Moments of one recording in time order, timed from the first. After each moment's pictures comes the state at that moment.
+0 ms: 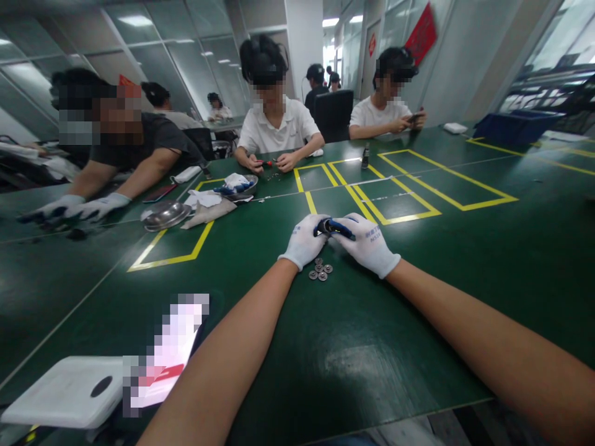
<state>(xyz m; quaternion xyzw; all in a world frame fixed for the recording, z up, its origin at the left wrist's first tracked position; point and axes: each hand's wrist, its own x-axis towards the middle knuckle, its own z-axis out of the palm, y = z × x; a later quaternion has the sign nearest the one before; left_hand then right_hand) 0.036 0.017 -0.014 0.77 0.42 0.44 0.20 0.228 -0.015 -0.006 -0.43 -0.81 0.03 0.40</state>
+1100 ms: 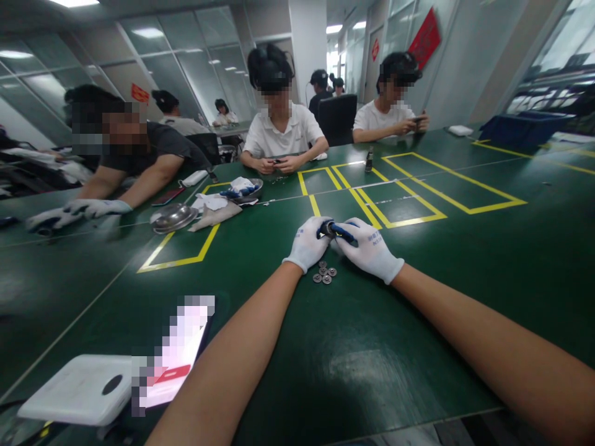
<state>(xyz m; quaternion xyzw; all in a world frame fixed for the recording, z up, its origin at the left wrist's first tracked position) 0.033 0.020 -0.017 0.77 0.42 0.44 0.17 0.222 -0.020 -0.005 -0.43 -0.81 0.07 0.40</state>
